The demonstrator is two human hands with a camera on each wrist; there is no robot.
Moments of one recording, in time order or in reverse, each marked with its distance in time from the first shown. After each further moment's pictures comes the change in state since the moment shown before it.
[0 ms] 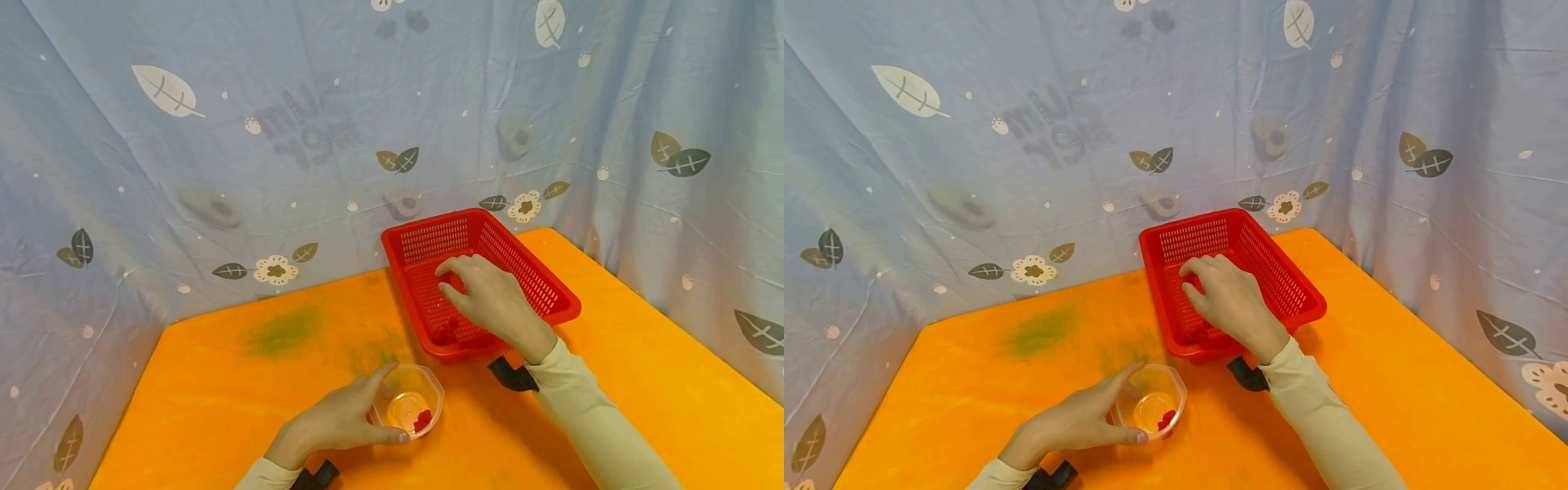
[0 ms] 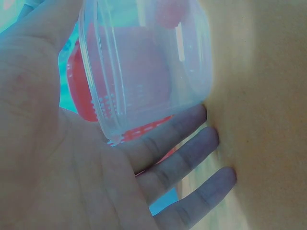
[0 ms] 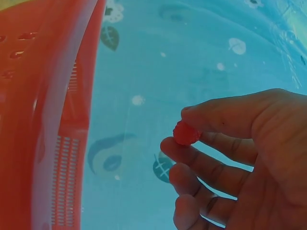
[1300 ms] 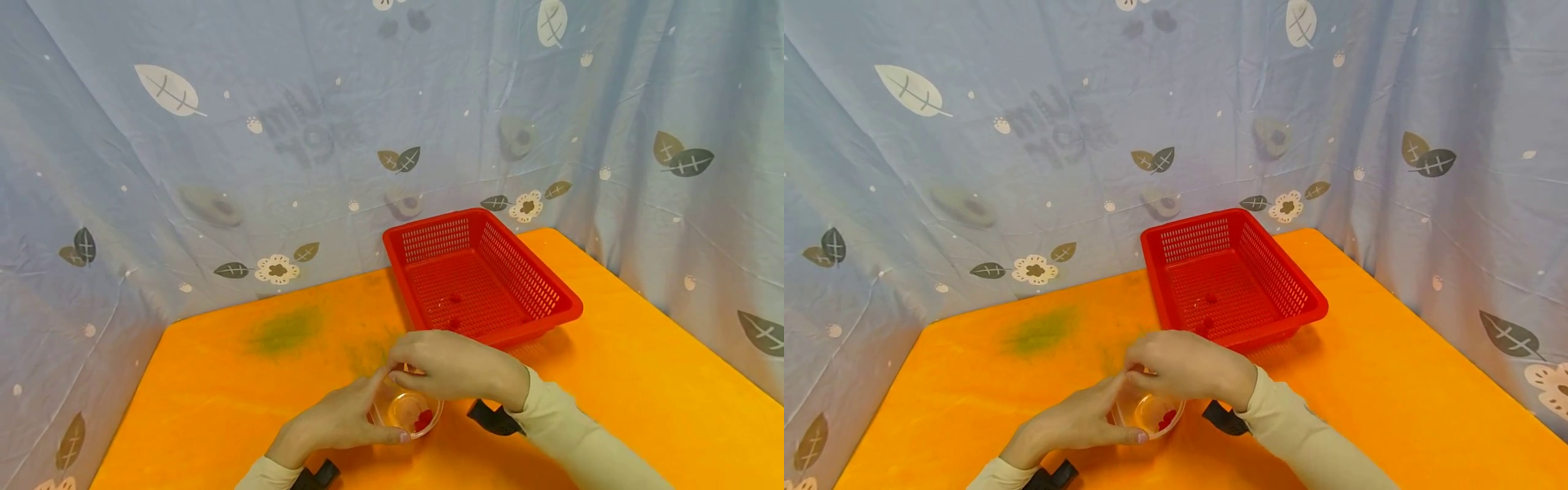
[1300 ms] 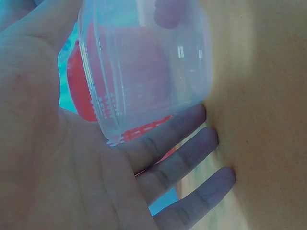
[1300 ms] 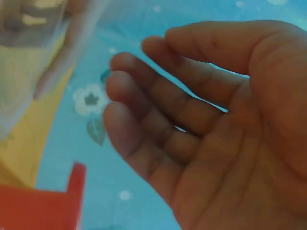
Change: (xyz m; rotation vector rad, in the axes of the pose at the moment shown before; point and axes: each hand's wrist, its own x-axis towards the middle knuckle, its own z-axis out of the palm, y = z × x) left_hand -0.002 -0.003 0.002 -0.015 -0.006 0.046; right_hand -0.031 -0.056 0.022 0.172 -0.503 -0.459
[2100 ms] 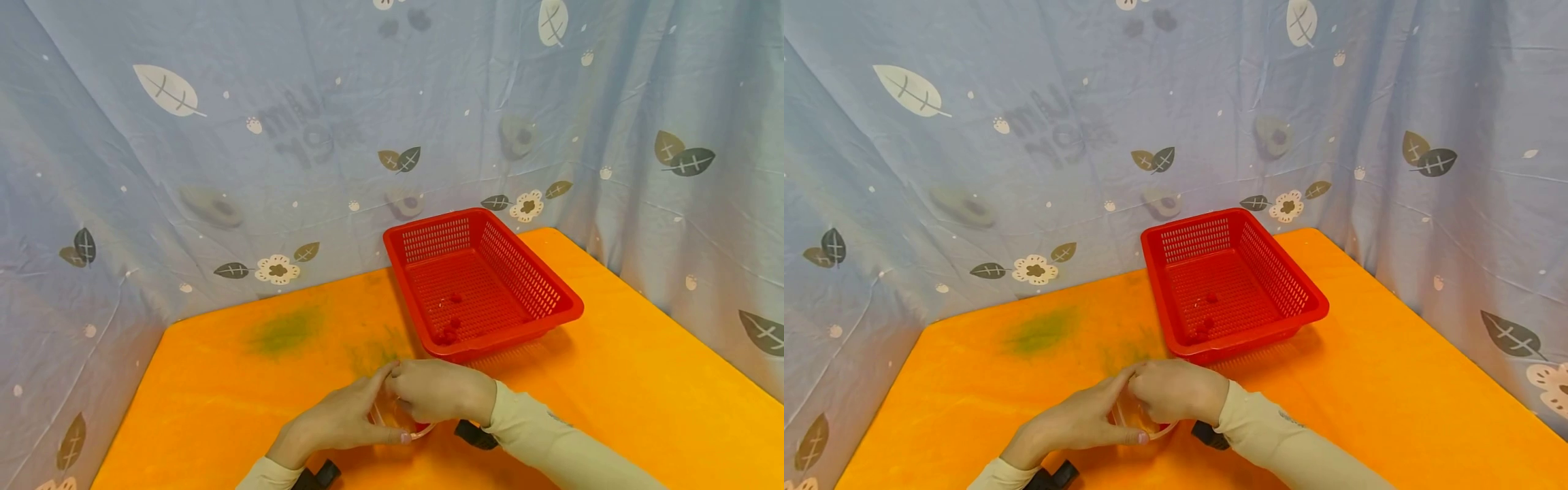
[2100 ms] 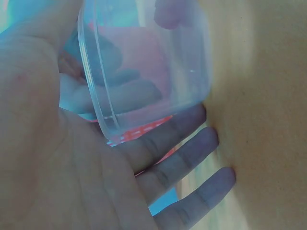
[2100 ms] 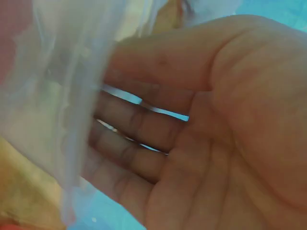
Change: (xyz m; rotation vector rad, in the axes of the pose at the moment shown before) left_hand 0.001 0.003 -0.001 -0.011 -0.007 -0.051; right_hand 0.014 0.000 0.048 -0.196 -0.176 -0.034
